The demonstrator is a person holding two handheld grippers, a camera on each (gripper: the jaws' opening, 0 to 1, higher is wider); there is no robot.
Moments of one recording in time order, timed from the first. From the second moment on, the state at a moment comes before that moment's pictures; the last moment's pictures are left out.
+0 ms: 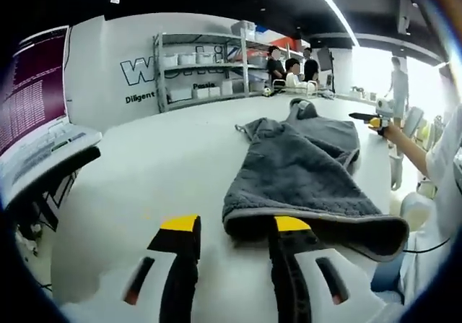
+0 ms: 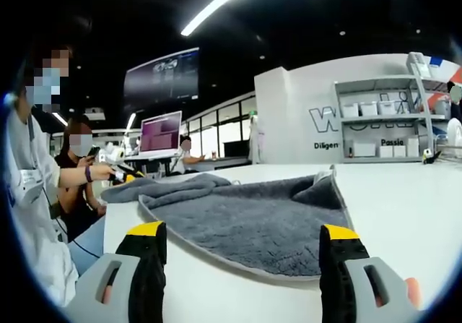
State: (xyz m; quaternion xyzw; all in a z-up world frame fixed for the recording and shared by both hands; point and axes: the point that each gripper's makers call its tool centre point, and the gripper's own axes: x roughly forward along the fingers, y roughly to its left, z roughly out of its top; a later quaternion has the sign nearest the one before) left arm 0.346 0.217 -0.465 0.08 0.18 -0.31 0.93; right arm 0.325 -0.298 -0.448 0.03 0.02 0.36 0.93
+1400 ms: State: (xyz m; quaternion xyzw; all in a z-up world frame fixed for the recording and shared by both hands) left arm 0.281 -0.005 -0.351 0.21 -0.04 -0.48 0.85; right arm 0.328 -0.304 -0.447 0.03 0.02 0.34 0.94
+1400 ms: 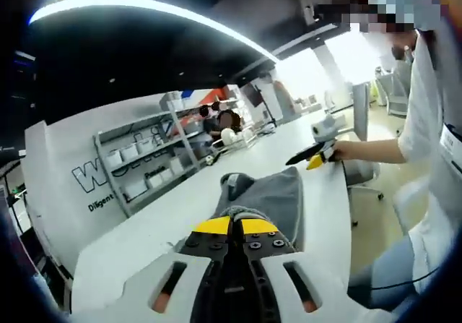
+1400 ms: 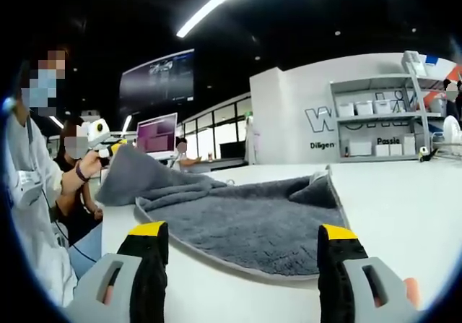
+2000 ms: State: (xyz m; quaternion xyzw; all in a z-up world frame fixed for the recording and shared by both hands) left arm 0.239 -0.091 -0.482 0.25 0.12 -0.56 0.78; right arm 0.325 -0.299 -0.447 0.03 0.02 0.35 0.94
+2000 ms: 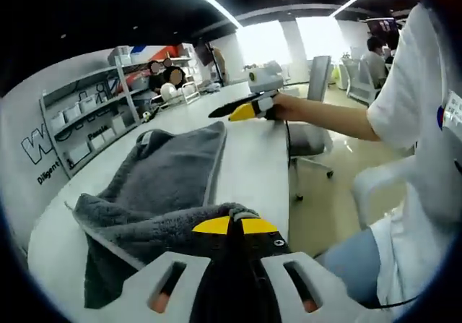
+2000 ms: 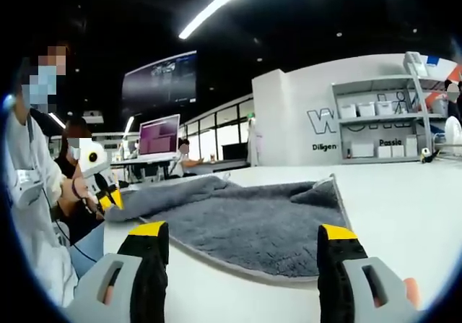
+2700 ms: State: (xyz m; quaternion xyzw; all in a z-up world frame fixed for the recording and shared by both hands) left arm 0.229 -0.070 -0.487 0.23 0.15 -0.53 0.80; right arm 0.324 -0.299 -0.445 0.04 0.01 0.36 0.93
